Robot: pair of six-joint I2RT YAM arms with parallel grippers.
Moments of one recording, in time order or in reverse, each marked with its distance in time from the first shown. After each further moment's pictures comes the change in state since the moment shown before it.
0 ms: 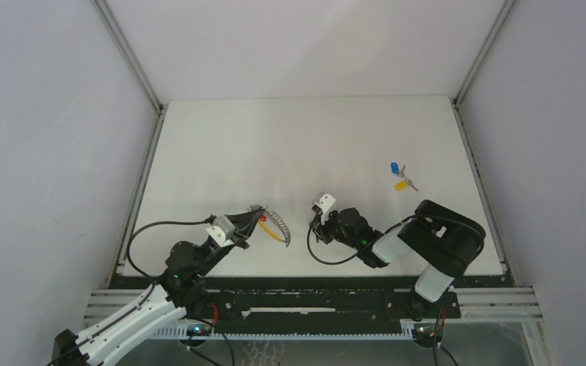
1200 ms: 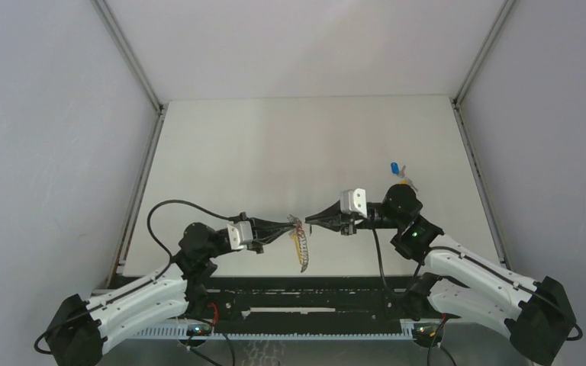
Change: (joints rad) left arm 0.000 0.407 0.161 0.275 0.574 -0.008; right arm -0.116 -0.719 0.212 -0.430 -0.826 -0.241
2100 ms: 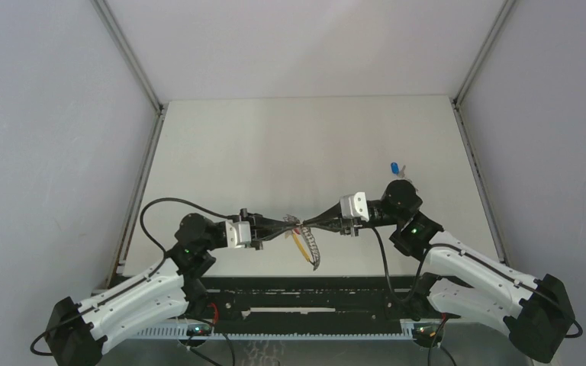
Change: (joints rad) left arm 0.000 -0.010 0.116 -0.137 0.088 0.068; right arm 0.015 0.024 0.062 -0.088 -0.075 -0.074
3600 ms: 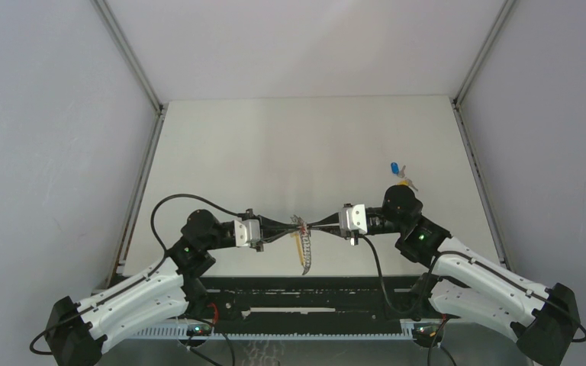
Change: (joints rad) left arm -0.006 0.005 0.019 -0.154 -0.023 0.038; right arm 0.047 -0.085 -0.008 -0.187 0.119 -0.184
